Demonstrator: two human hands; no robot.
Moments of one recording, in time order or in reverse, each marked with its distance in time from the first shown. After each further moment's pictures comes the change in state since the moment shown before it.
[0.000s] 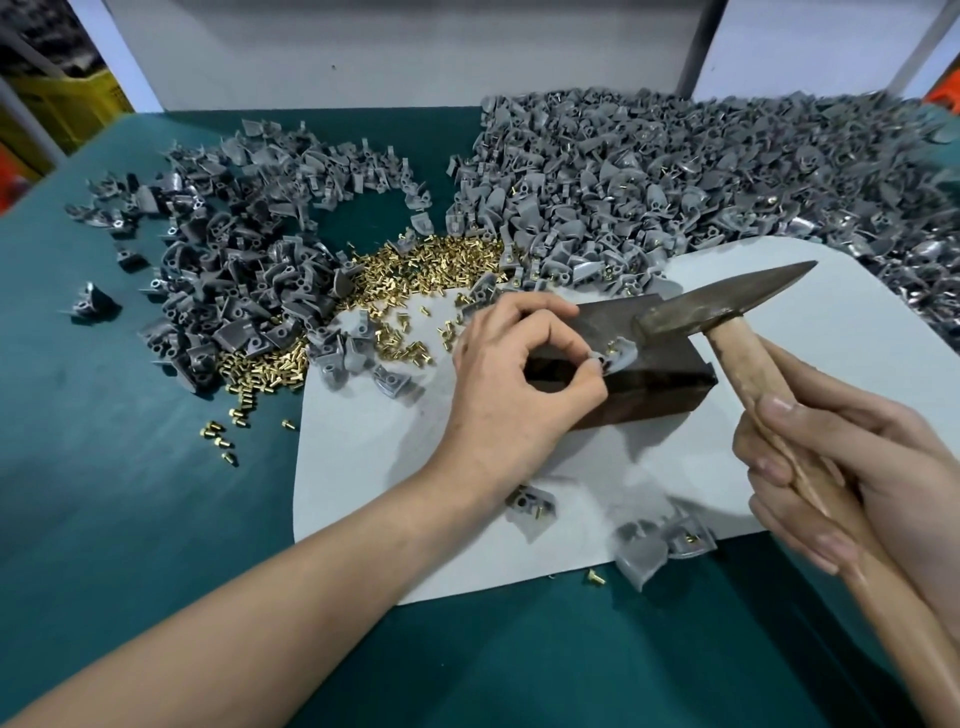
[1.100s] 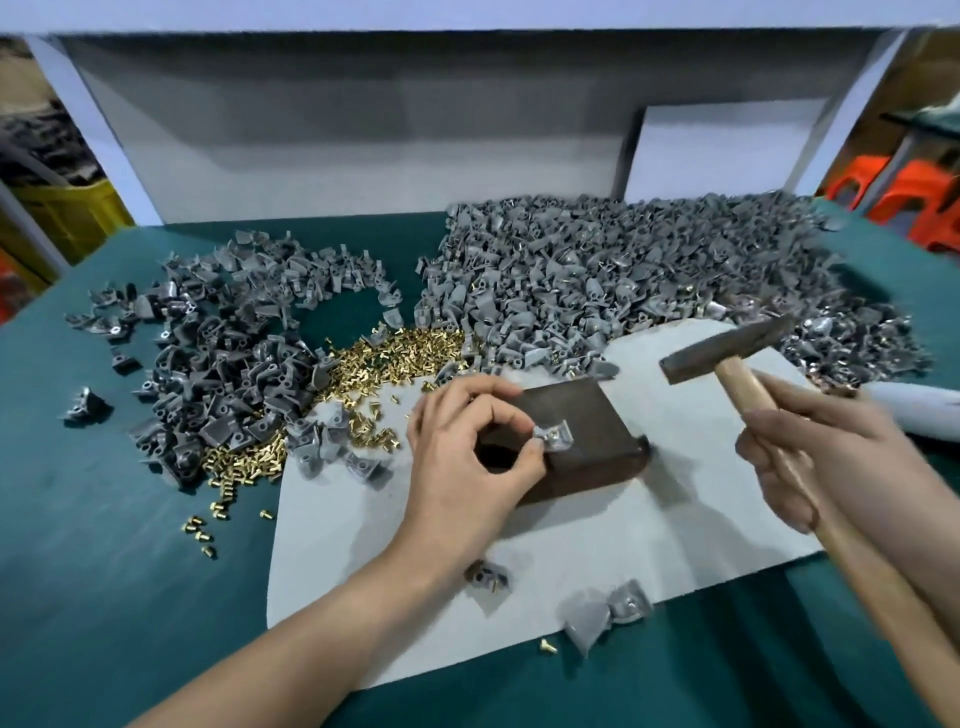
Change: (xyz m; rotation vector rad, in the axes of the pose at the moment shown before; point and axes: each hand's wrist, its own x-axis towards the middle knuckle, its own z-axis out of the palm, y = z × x) left_hand -0.004 0.004 -0.007 0.125 0.027 0.035; right_hand 0.005 -0.030 -0.035 -0.273 0.431 -0.002
